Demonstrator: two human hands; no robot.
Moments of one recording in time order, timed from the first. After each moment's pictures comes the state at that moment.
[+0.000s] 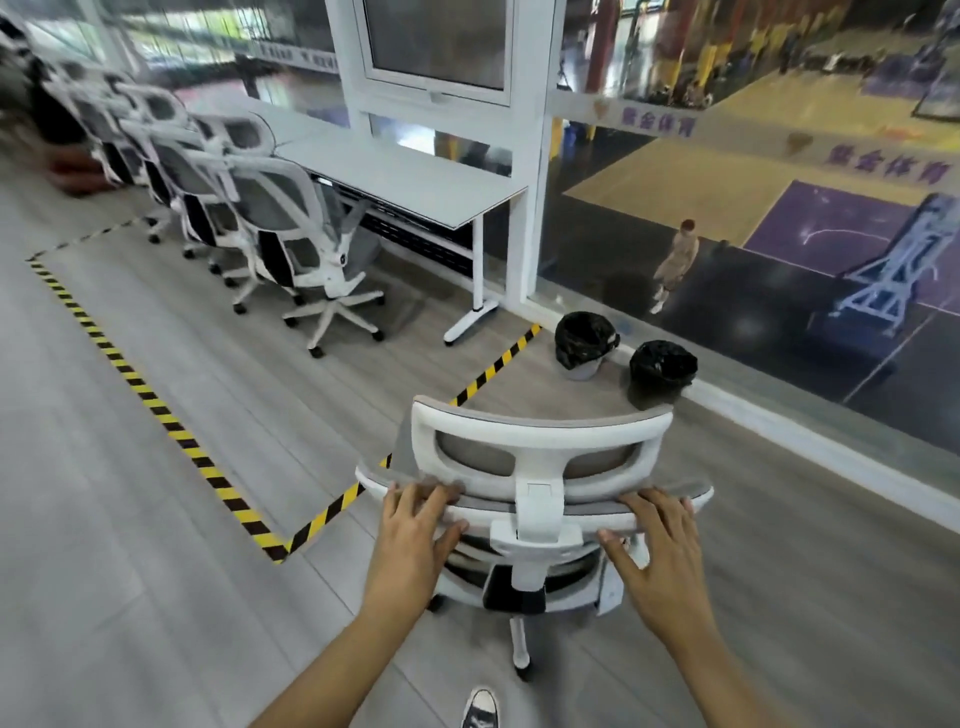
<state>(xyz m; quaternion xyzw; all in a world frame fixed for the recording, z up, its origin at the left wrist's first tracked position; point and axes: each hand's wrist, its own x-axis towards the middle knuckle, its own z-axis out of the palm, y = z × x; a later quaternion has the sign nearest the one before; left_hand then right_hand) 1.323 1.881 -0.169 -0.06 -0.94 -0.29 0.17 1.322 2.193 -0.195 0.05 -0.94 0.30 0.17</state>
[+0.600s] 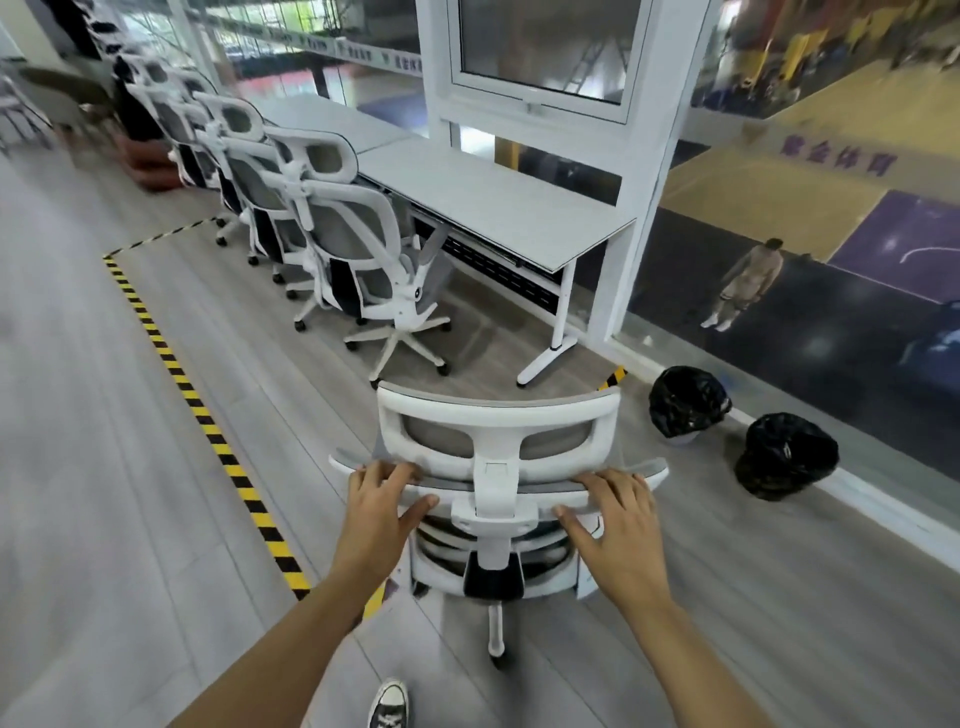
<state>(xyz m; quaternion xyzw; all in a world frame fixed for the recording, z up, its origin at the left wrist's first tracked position) 1.005 1.607 -0.161 0.05 -0.94 -0.30 0.14 0.966 1.918 -0.186 0.13 -0.94 0.27 0.16</state>
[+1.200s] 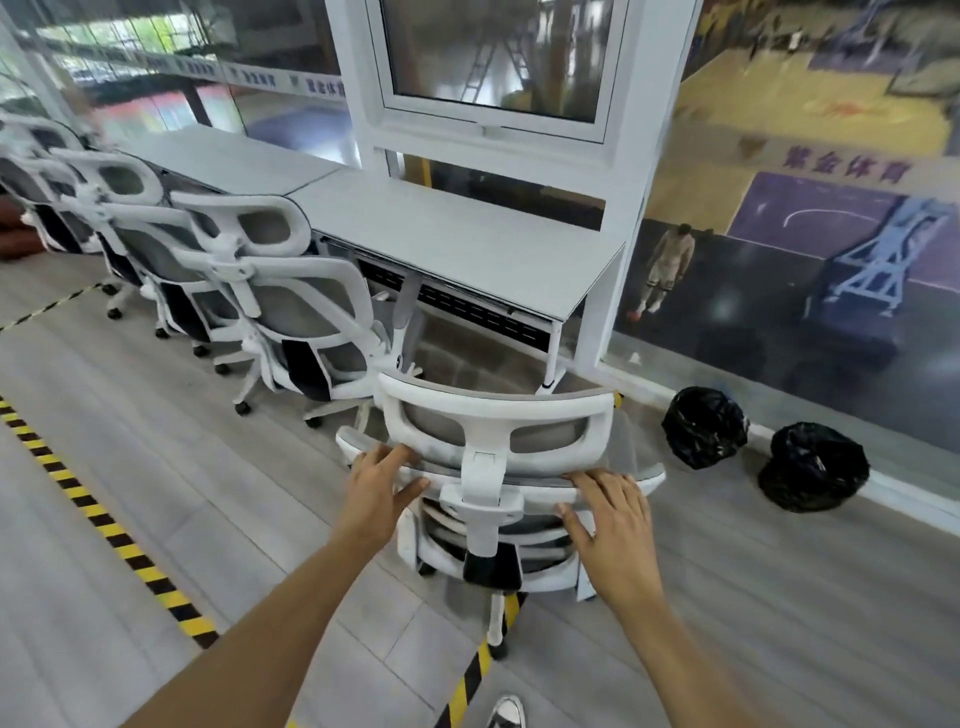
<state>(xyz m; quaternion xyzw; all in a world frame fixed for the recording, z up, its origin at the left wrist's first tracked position) 0.650 1.381 -0.154 -0.08 -0.95 -0.31 0.07 0.710 1.693 -0.192 0.02 -0.95 0.24 0.18</state>
